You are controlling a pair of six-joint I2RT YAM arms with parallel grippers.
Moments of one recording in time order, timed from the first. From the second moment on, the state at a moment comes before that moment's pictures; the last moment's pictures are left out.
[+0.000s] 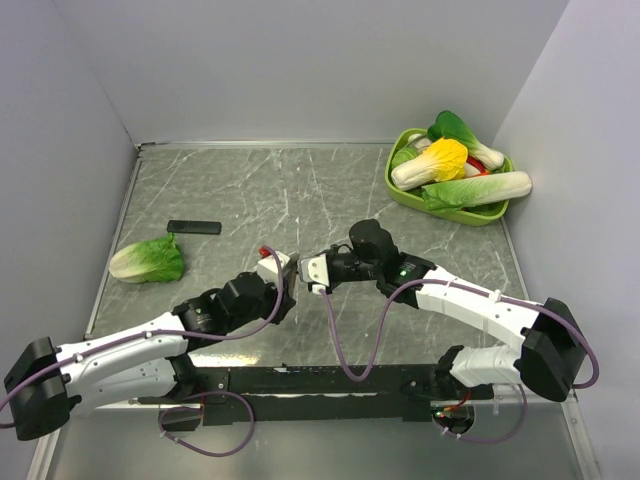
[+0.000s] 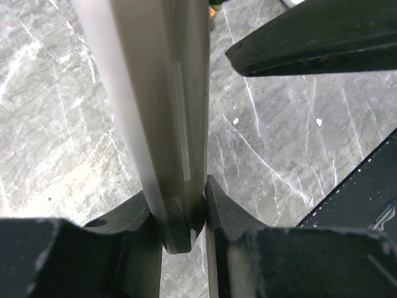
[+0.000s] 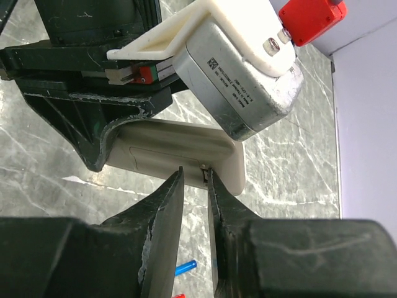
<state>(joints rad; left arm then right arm) -1.00 0.91 0.49 -0.11 -0.18 -0.38 0.87 1.25 0.85 0.01 -0.56 -0.87</state>
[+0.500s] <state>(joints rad) -0.91 1.02 0.49 -0.06 -0.25 -0.39 0.86 1.26 0.85 -0.08 -0.58 -0.86</state>
